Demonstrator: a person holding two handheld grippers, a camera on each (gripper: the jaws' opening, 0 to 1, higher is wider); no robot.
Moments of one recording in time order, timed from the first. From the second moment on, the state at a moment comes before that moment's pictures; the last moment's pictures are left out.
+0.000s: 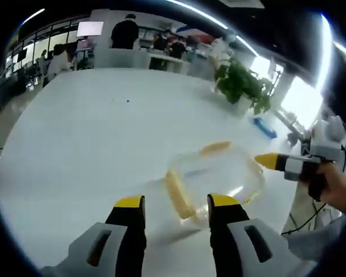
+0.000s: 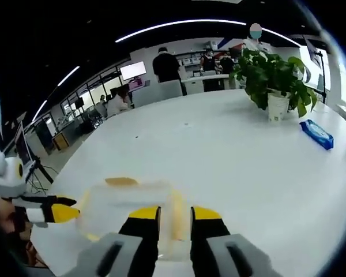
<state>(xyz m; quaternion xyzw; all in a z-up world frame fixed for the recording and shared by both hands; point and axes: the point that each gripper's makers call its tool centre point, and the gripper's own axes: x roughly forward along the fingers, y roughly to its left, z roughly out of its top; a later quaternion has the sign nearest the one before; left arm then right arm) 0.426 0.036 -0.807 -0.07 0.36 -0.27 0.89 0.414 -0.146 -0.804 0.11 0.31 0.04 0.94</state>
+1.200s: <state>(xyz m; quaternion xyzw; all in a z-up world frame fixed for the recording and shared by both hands) 0.422 0.008 -0.820 -0.10 0.40 -0.31 0.86 0.420 -0.127 -0.821 0.14 0.41 0.15 0.89</state>
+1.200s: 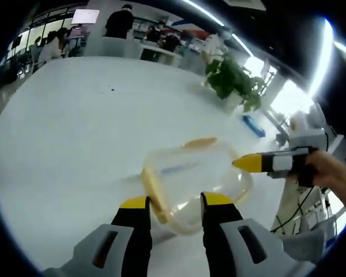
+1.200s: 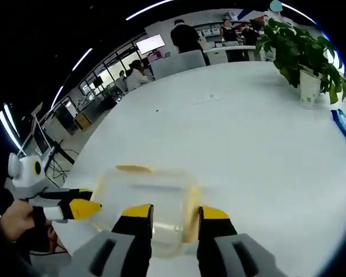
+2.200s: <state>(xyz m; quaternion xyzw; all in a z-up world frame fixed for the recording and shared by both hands) 0.422 0.007 -0.819 -0.09 0.40 -0.33 0.85 0.416 -0.126 -0.819 0.15 0.39 0.16 0.89</state>
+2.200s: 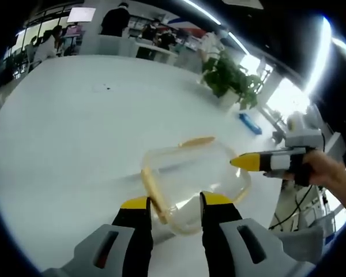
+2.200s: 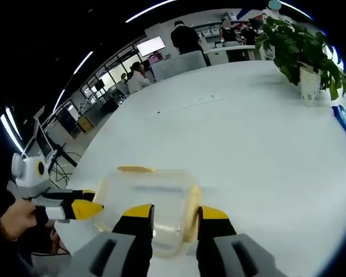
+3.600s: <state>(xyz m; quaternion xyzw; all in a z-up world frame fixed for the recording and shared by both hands) 0.441 0.110 -0.816 -0.06 0.38 -0.27 0.88 0.431 -0.019 -0.822 0.14 0.38 0.20 0.89</state>
